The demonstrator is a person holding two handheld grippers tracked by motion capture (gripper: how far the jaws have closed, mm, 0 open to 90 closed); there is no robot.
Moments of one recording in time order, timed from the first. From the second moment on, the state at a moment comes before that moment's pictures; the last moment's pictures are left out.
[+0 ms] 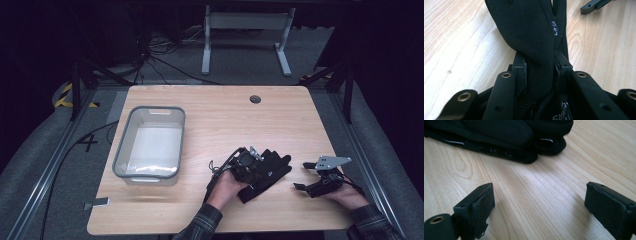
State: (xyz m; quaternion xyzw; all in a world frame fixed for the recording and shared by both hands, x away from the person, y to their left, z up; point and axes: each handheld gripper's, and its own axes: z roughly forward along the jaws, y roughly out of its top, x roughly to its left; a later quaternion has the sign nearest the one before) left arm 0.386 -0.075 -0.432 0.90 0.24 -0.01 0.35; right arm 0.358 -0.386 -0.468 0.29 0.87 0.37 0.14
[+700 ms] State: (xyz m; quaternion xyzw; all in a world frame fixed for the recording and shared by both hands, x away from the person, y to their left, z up) left arm 0.392 -0.024 -0.385 0.88 0.28 0.02 0.39; right arm 0.359 -0.385 -0.468 0.29 0.88 0.37 0.13
